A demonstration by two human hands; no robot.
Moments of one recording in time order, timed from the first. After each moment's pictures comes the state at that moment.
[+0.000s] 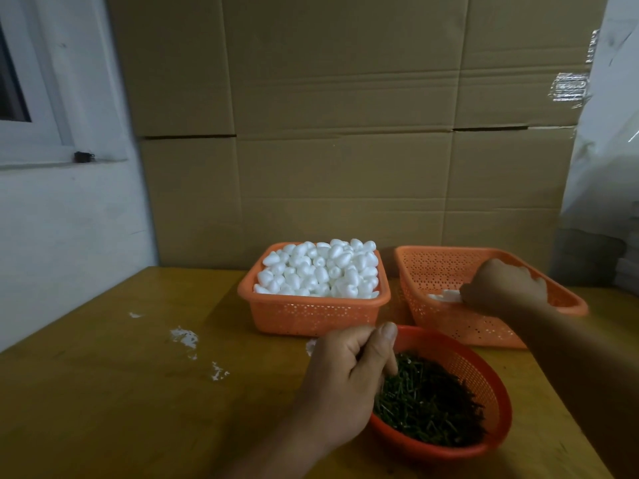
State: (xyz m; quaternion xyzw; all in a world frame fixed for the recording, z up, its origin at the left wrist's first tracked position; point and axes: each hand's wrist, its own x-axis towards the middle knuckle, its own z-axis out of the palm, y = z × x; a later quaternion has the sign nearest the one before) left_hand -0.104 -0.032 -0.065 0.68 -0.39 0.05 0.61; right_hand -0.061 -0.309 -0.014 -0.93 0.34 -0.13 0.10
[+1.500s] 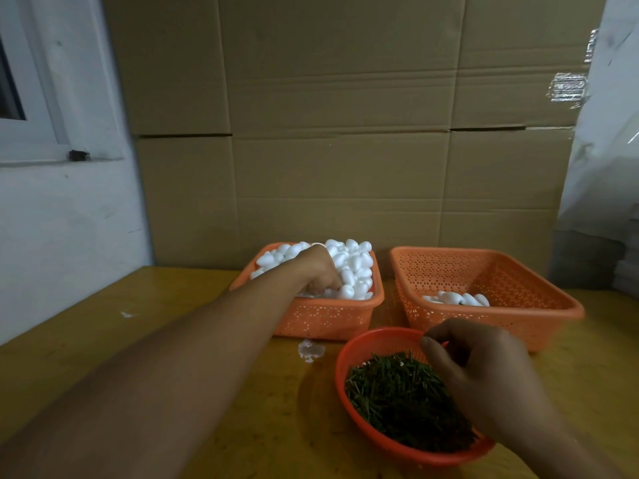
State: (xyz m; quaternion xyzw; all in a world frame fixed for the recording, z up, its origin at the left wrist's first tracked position) left_hand 0.047 -0.065 0.012 0.97 -0.20 0.02 0.13; right_hand -0.165 -0.220 -0.052 -0.90 0.04 -0.32 0.30
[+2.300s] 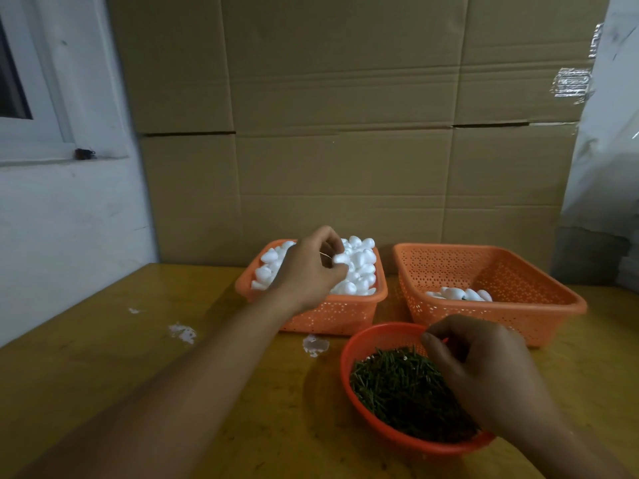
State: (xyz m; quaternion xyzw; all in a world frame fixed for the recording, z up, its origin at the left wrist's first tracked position) left_hand 0.013 -0.035 -0.011 0.80 -0.33 0.16 0.48; right_hand -0.167 -0.216 -0.052 -0.91 0.04 -0.32 0.27
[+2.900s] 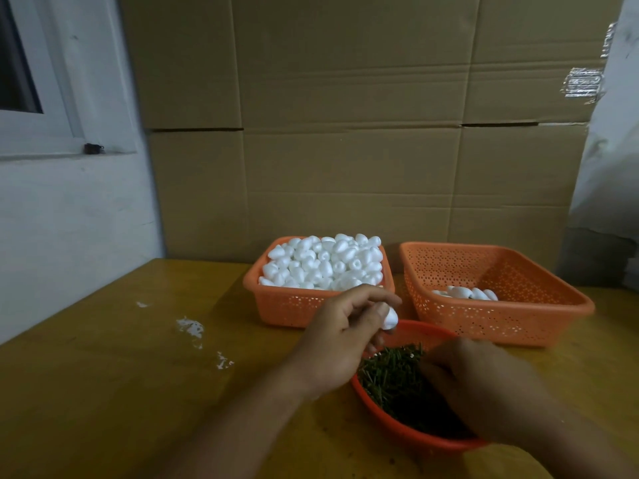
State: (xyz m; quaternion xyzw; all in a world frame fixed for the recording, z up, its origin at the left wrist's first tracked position) left_hand -0.072 -0.028 -0.053 0.68 -0.39 -0.02 0.62; right_hand -0.167 -0.210 -0.044 -0.99 0.07 -0.07 0.08
